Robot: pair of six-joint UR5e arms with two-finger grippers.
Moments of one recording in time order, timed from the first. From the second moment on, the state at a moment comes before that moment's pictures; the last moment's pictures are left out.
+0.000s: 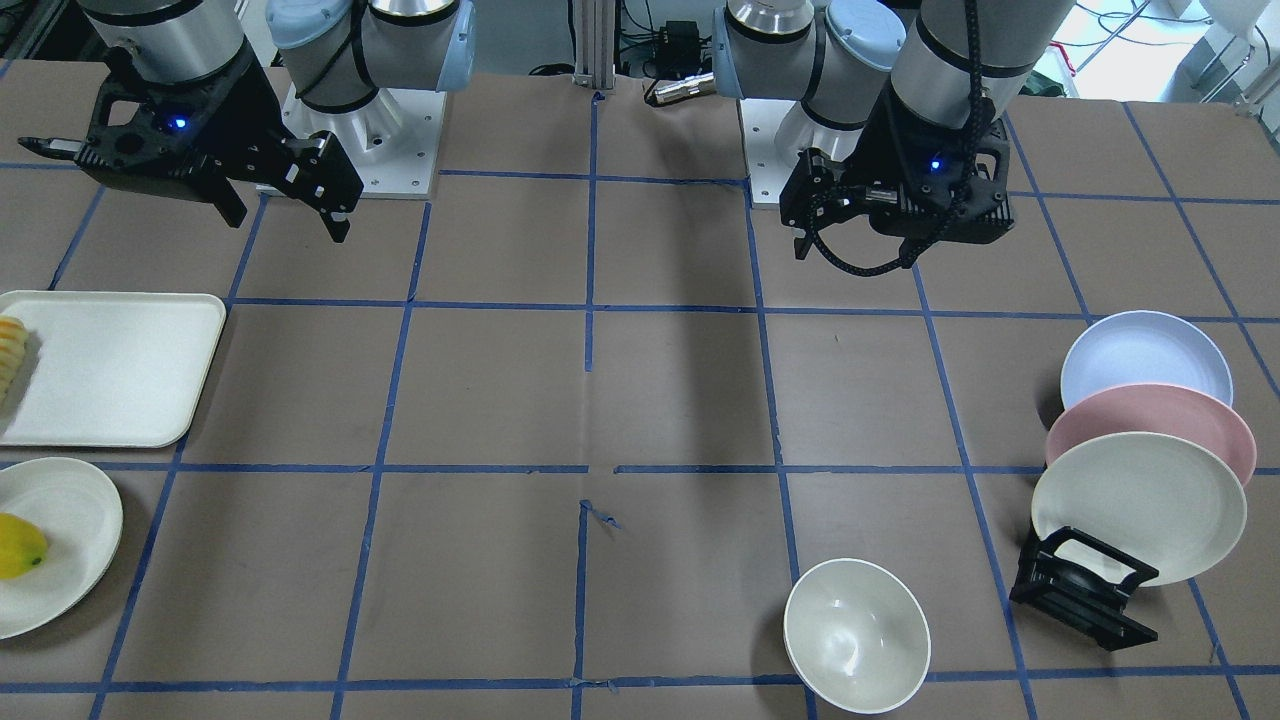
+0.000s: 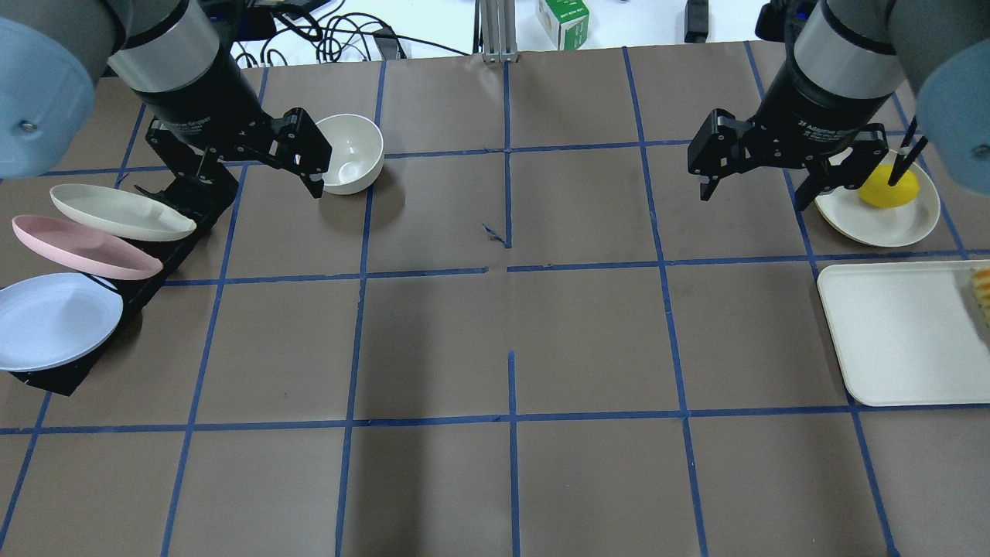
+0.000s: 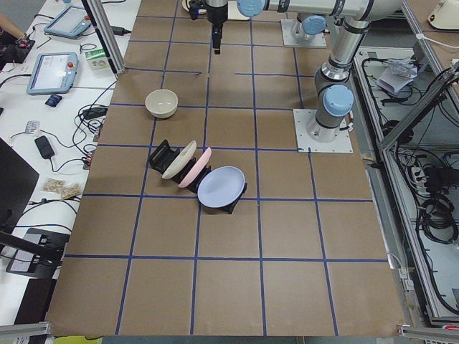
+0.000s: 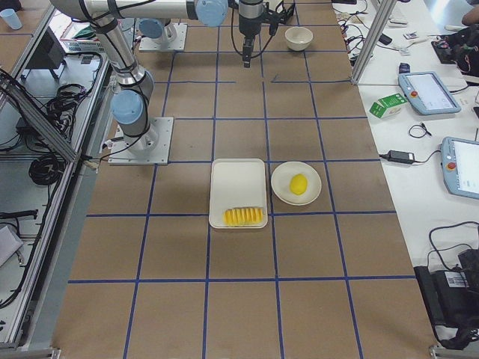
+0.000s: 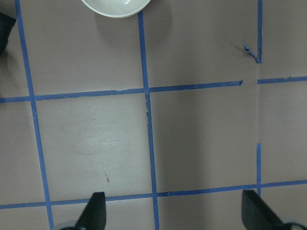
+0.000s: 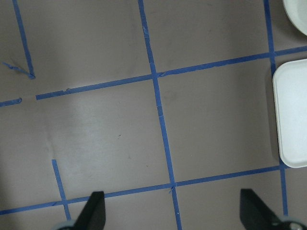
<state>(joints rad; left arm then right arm) -1.58 -1.59 -1.53 -1.62 1.55 0.04 1.54 -1.65 1.65 -1.57 -1.55 0.13</state>
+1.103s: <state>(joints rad) -1.28 -1.58 -1.50 -1.68 1.58 0.13 1.53 -1.65 1.65 -1.59 -1.60 0.12</state>
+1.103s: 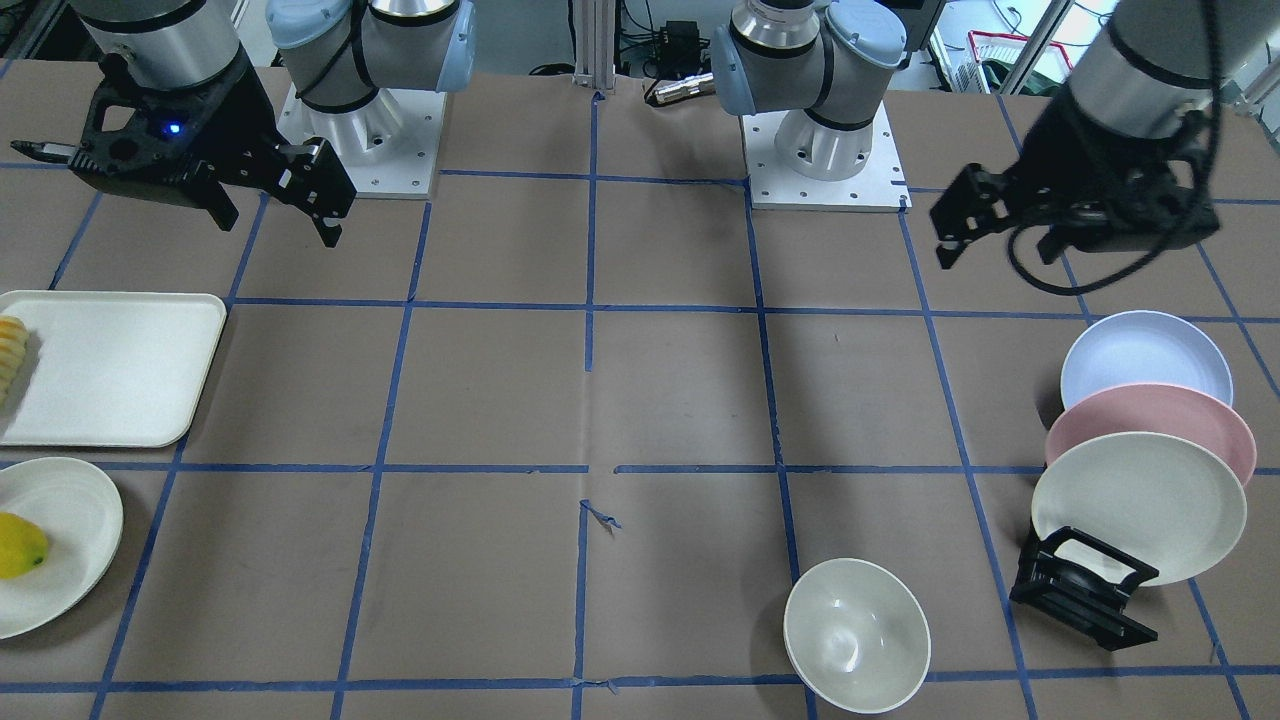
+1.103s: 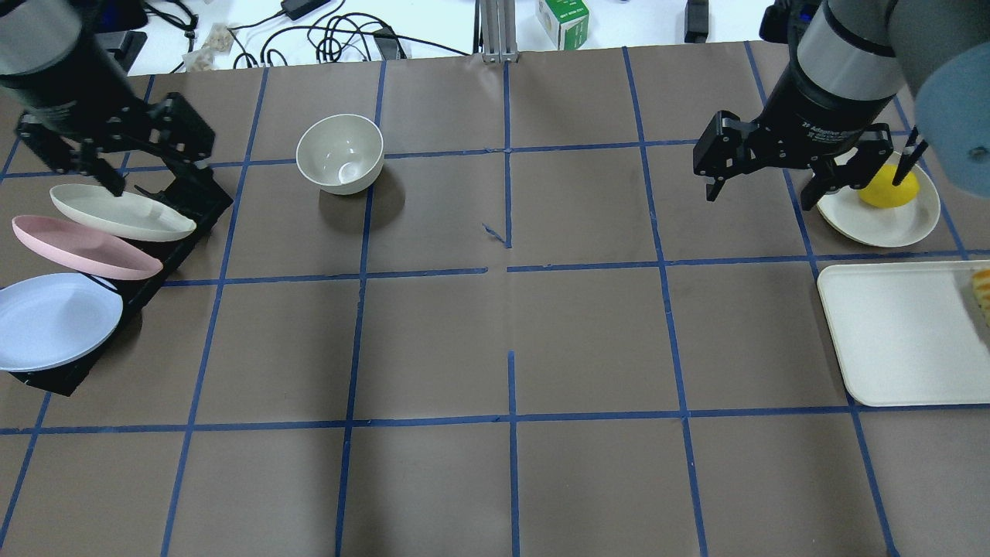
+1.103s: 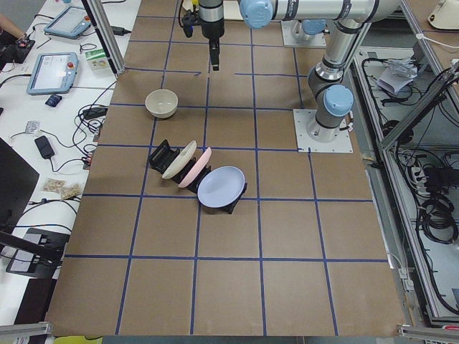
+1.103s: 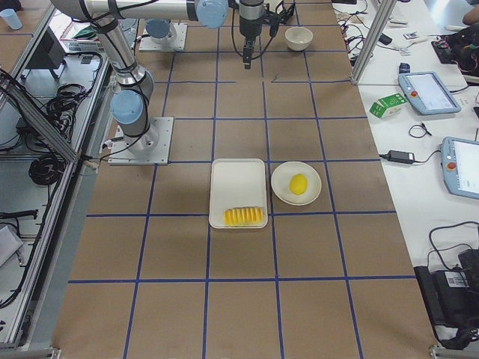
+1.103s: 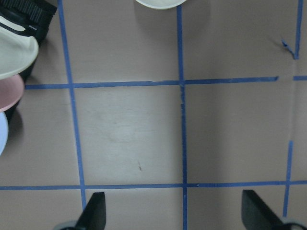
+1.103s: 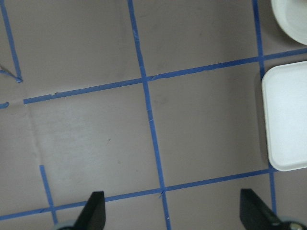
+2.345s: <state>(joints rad) -0.62 -1.77 -1.71 -1.26 1.67 0.12 0.93 -1.52 1.89 -2.01 -1.67 -0.66</state>
